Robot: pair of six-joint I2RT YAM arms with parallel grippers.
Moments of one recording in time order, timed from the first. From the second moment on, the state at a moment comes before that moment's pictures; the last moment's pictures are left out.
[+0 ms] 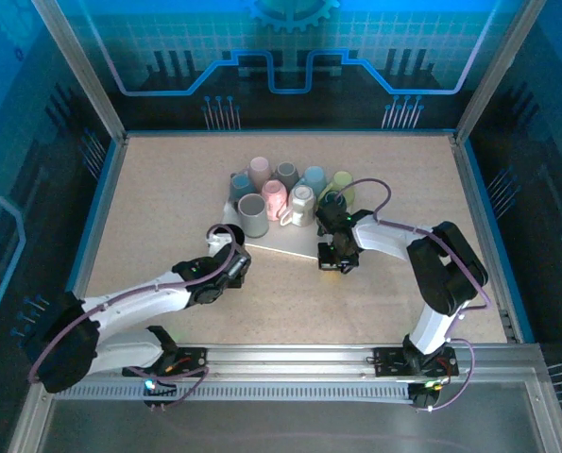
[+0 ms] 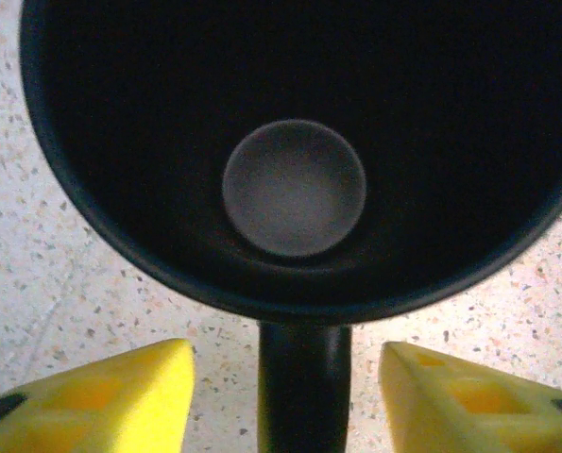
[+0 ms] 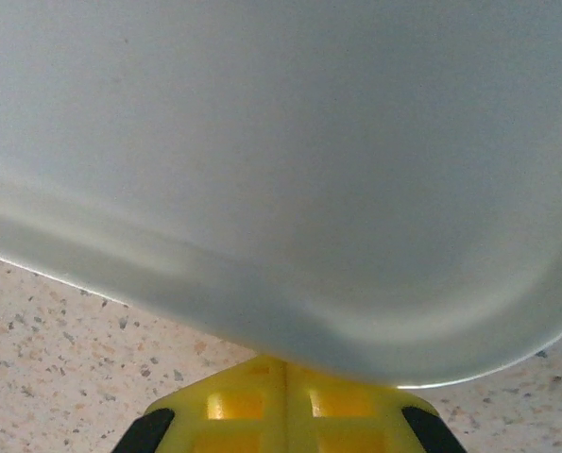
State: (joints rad) left arm -0.75 1.17 0.56 -0.46 -0.44 -0.73; right arm 0.56 1.74 1.01 -0.68 -0.08 0.56
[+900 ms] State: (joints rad) left arm -0.72 1.13 1.03 -0.72 -0.36 -0.59; right arm 0.47 1.65 1.05 -0.47 0.12 0.52
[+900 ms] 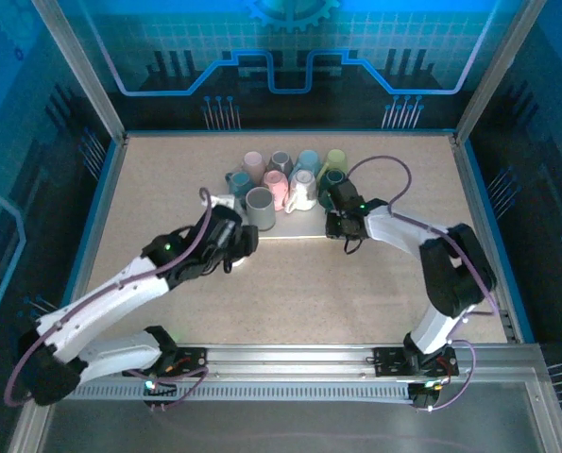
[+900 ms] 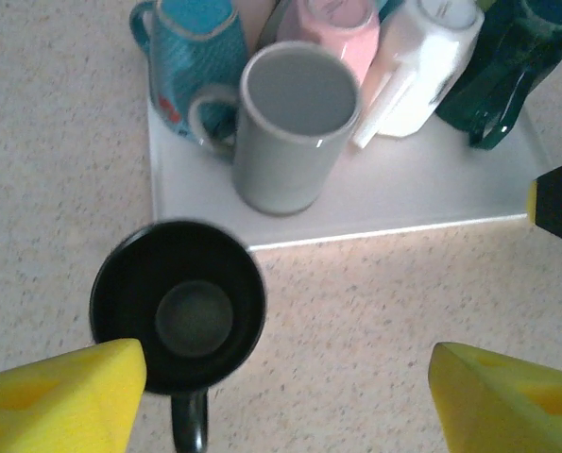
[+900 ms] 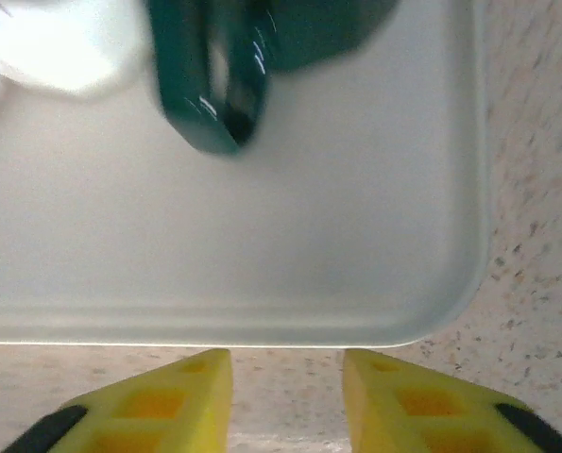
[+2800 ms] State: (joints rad) left arm -0.47 2.04 1.78 -0.99 -0.15 -1.51; right arm 0.58 1.33 0.90 -0.53 0.31 0.65
